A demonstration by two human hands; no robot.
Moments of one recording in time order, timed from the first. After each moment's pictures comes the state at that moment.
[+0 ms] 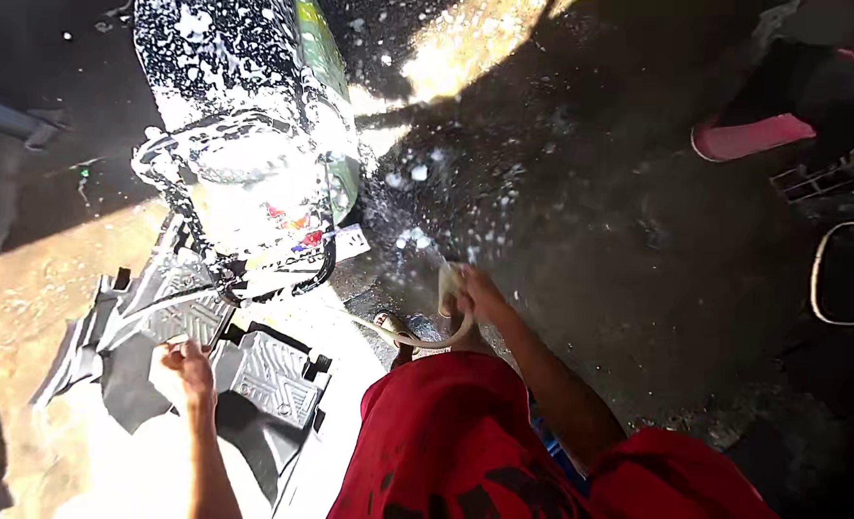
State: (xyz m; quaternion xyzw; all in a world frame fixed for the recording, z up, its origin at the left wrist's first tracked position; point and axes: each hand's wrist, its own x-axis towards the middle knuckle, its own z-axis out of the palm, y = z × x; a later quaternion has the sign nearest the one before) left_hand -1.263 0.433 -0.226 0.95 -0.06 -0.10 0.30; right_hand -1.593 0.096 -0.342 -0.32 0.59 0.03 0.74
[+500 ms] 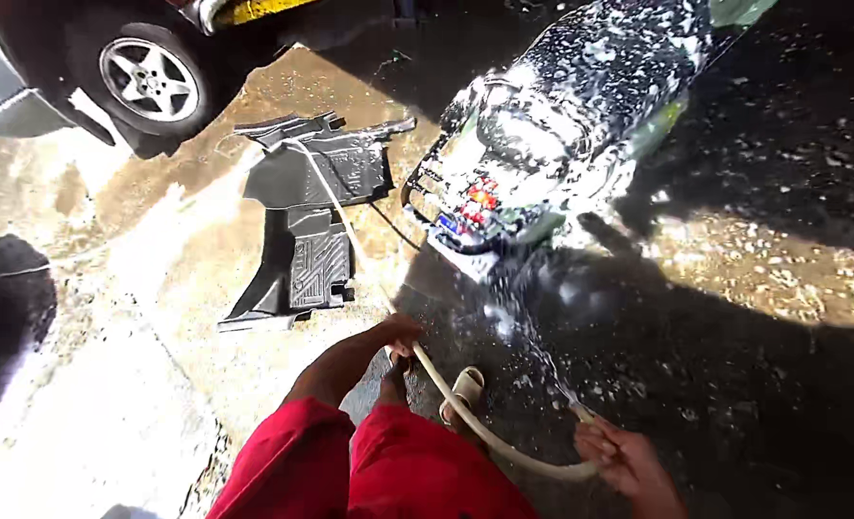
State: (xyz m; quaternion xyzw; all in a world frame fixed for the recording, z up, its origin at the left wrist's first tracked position) left_hand -1.458 0.358 -0.353 0.78 -0.32 -0.52 -0.10; right_hand -1.654 0.002 -0.267 -0.25 0.51 0.17 0.81
